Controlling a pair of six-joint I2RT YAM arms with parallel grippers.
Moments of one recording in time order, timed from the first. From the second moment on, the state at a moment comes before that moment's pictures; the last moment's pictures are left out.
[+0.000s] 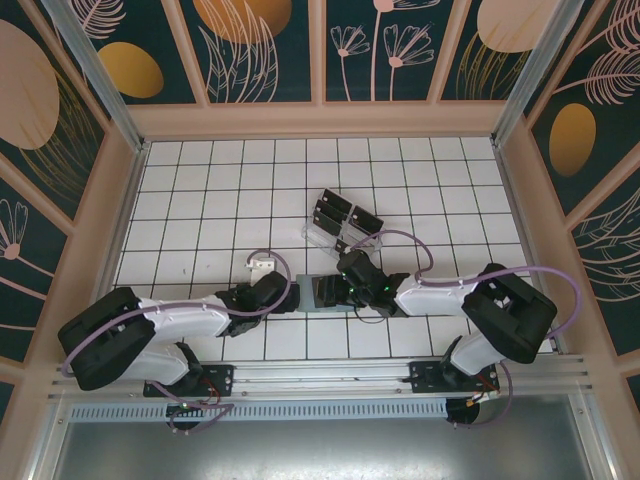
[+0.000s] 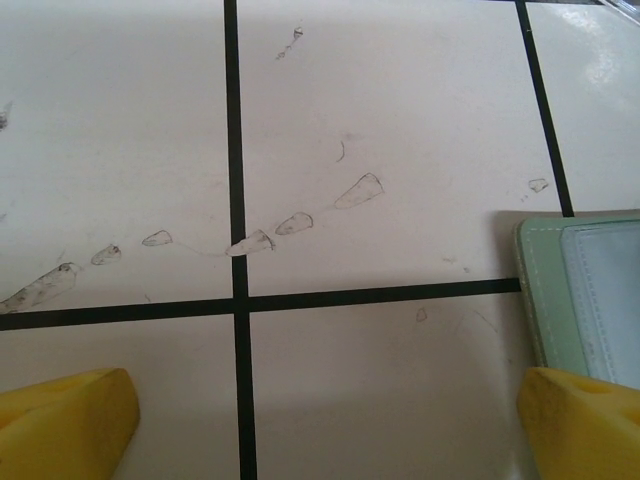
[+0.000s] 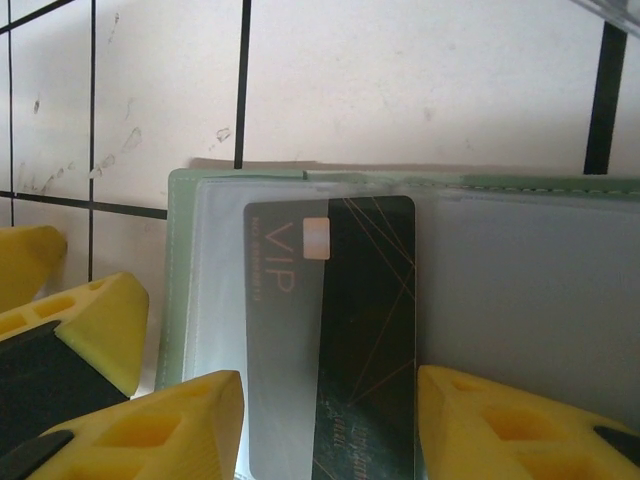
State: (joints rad) left arm -0.94 1.36 0.42 -0.03 -0.41 -0.81; right arm 0.94 1.50 0.57 0.09 -0.07 0.94
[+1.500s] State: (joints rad) left arm -0.94 1.33 0.45 -0.18 -0.41 -0.81; right arm 0.98 1.52 0.65 0.01 -0.07 0.91
